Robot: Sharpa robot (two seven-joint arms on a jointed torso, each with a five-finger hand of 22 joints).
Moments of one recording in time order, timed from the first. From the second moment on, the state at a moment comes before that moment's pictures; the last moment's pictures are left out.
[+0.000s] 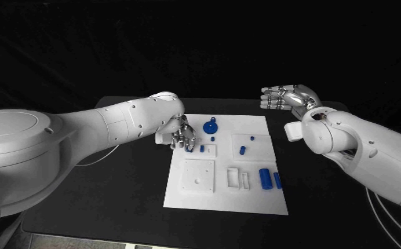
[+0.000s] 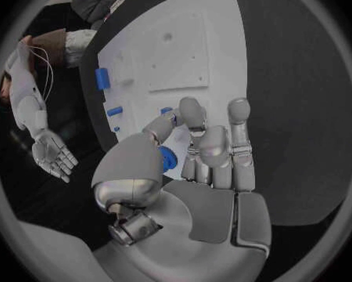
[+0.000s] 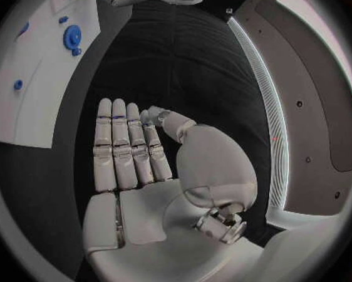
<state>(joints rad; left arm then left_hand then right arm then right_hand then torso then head) 1.33 -0.43 -0.24 0.93 -0.84 0.36 -0.62 0.87 0.03 0.63 -0.29 0.54 1.13 0.09 0.06 0.74 1.47 -0.09 0.75 0.41 1.42 -0.13 1.28 0.83 0.04 1.25 -0.13 0.59 1.31 0.99 -0.70 0.34 1.31 -0.51 -0.38 0.03 1.15 -0.02 0.57 -0.19 0.29 1.10 0.14 0.06 0.06 1.22 0.10 0.06 0.06 1.23 0.08 0.07 0.07 0.09 1.10 0.08 0.13 0.14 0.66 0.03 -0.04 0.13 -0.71</state>
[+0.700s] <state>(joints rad) 1.31 -0.41 -0.24 0.90 -0.84 0.35 -0.60 0.85 0.04 0.62 -0.28 0.50 1.13 0.09 0.06 0.76 1.47 -0.09 0.75 0.41 1.42 -0.13 1.28 0.83 0.04 1.25 -0.13 0.59 1.31 0.99 -0.70 0.34 1.32 -0.51 -0.39 0.03 1.15 -0.02 0.59 -0.20 0.34 1.09 0.14 0.06 0.06 1.22 0.10 0.06 0.06 1.23 0.08 0.07 0.07 0.09 1.09 0.08 0.17 0.10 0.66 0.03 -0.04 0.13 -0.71</state>
